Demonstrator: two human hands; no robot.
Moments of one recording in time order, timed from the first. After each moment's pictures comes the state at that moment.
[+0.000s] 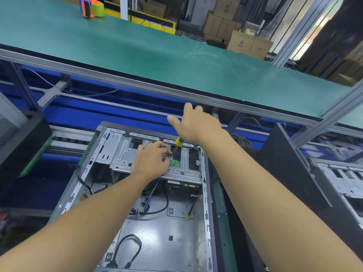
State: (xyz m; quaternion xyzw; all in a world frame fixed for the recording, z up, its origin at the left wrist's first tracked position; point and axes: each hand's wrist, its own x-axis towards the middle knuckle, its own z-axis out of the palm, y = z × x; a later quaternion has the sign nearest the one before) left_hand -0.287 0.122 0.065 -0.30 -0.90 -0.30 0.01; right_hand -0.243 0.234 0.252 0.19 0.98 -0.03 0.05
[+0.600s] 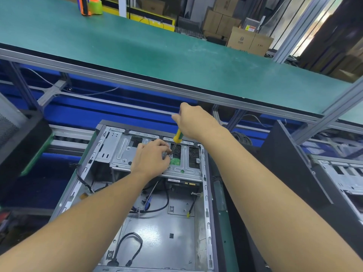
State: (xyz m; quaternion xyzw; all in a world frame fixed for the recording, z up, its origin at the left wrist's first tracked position) left_hand -0.286 0.122 0.065 -0.30 -0.91 -0.29 0.01; right_hand -0.243 0.234 0.255 0.15 0.98 -0.09 0.05
